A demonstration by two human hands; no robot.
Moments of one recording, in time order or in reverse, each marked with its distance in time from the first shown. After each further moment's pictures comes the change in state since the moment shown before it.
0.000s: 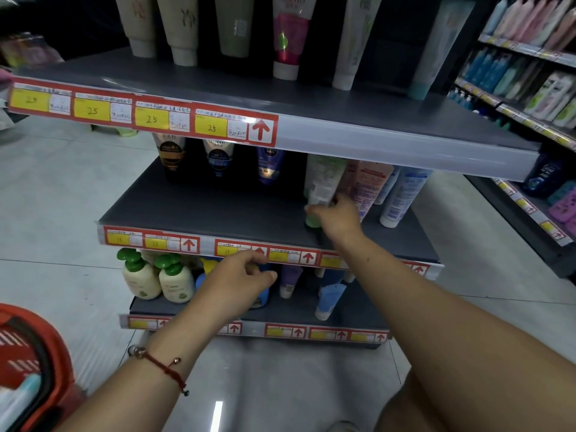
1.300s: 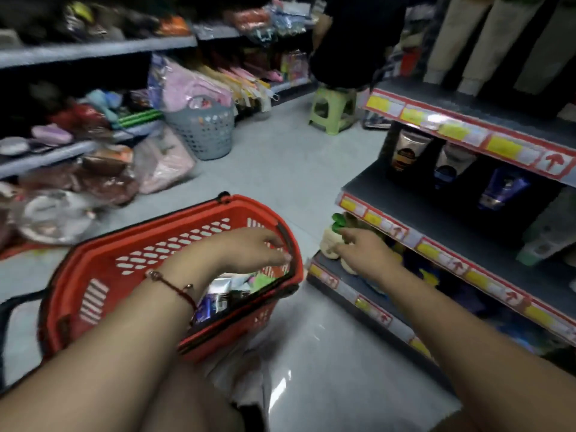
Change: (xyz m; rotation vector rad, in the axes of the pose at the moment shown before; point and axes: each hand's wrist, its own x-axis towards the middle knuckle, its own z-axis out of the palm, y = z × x) left_hand -0.222 -0.102 -0.221 0.409 0.087 -0.335; right_hand -0.242 -0.081 0.177 -0.543 -0.843 -0.420
